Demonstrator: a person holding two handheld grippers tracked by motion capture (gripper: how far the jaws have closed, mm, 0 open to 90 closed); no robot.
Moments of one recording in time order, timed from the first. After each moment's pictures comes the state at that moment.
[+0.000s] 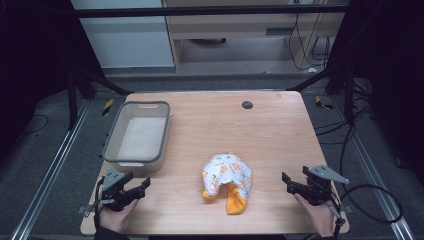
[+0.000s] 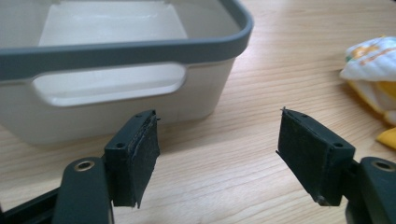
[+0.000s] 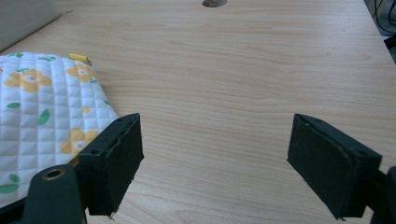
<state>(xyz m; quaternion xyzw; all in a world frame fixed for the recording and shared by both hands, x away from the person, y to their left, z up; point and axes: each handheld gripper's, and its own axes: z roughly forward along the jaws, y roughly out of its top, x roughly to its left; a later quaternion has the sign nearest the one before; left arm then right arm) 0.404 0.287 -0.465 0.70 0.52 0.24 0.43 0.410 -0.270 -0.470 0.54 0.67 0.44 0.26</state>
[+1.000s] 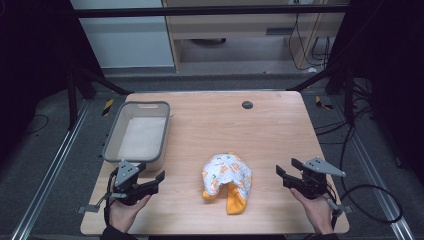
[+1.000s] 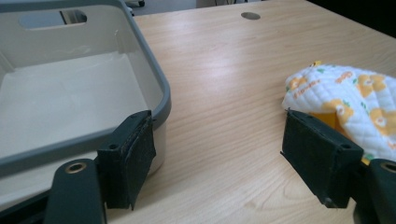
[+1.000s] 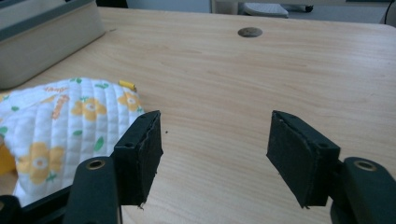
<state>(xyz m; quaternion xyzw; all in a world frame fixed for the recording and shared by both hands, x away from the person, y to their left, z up) 0.411 0.242 -0.428 0.72 0.45 0.25 0.46 0.418 -0.253 -0.442 0.48 0.69 0.47 0.26</state>
